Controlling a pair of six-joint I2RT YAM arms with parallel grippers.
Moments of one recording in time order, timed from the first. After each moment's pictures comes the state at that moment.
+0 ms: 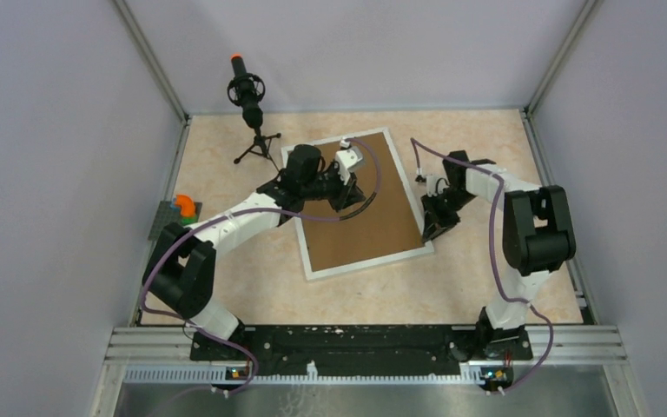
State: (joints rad) left arm -0.59 1.58 1.07 0.06 0.57 0.15; right arm 0.21 1.80 1.14 -0.82 -0.43 -0.12
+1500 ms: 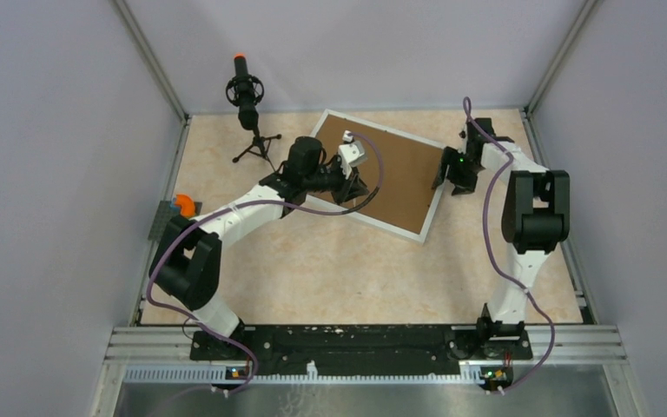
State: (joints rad) left arm -0.56 1.63 1.14 0.06 0.65 0.20; right arm 0.01 2.00 1.46 -0.63 -0.22 0.30
